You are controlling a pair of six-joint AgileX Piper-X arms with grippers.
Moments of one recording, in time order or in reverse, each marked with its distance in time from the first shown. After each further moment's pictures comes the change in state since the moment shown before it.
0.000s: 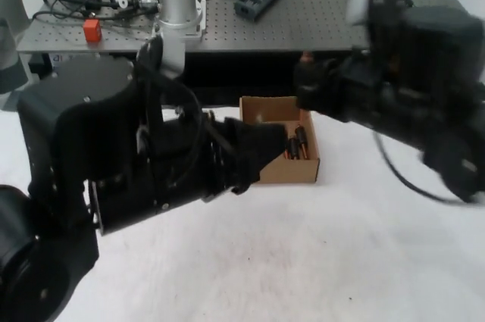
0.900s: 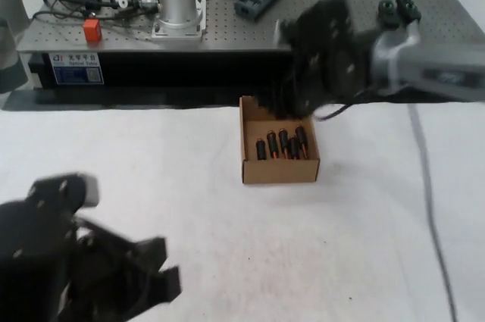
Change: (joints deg) left arm 0.0 -19.9 13.6 23.9 -26.1 0.1; right arm -0.1 20.9 -30.5 31.4 4.8 -3.0
